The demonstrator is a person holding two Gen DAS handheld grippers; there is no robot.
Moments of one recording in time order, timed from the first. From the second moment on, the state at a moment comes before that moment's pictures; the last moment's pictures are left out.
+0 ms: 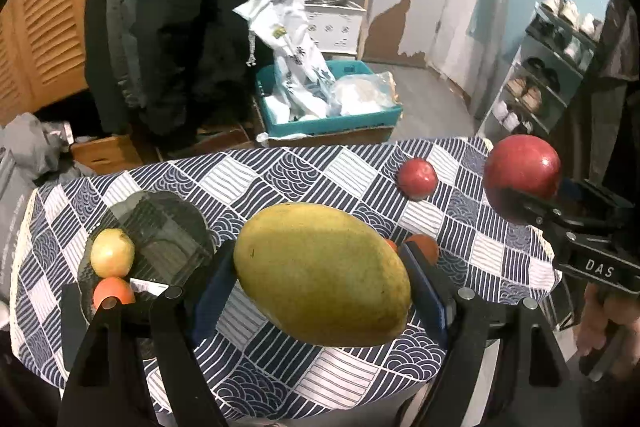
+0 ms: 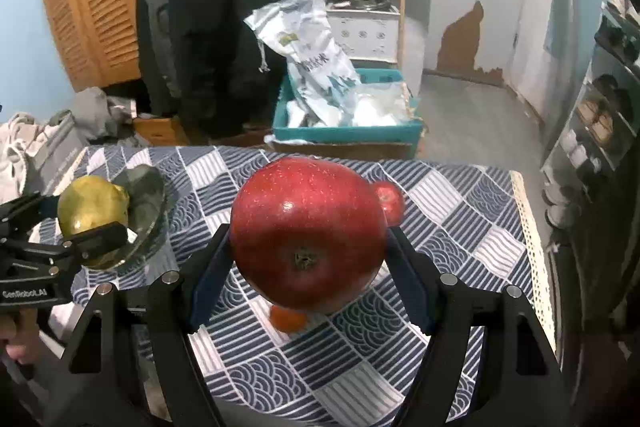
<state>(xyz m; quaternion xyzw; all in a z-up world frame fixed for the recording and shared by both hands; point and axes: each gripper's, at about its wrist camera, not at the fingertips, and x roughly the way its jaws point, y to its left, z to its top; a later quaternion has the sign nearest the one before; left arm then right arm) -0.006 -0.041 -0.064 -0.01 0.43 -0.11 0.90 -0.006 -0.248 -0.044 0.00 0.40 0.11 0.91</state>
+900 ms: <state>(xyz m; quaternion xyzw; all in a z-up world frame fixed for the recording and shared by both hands) -0.008 0.058 -0.067 -0.07 0.42 -0.03 0.91 0.012 -0.142 -0.033 -0.03 0.40 0.20 0.90</state>
